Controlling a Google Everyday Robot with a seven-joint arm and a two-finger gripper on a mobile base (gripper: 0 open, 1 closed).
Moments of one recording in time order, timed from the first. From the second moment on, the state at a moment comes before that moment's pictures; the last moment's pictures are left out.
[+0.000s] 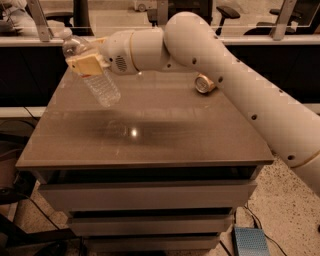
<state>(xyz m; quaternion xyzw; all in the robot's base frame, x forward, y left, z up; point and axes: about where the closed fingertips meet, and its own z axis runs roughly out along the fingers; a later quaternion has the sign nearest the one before) 0.594 0.182 0.982 -0.59 -0.50 -0.51 0.38</state>
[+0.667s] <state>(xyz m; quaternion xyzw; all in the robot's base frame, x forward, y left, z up) 0.598 0.157 0.977 -0.55 -0.45 -0.58 0.40</state>
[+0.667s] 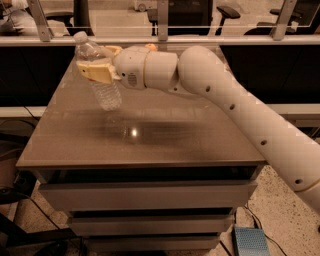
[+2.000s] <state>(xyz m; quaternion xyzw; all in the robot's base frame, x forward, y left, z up) 0.583 0.134 0.948 -0.56 -0.39 -0.61 0.41</state>
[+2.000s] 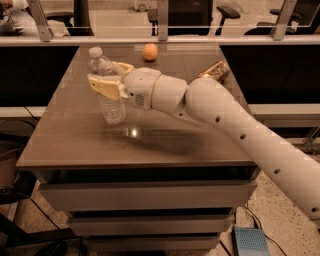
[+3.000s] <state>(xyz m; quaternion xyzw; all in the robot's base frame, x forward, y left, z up) 0.579 0.130 0.941 -0.57 -0.38 -0.61 0.41</state>
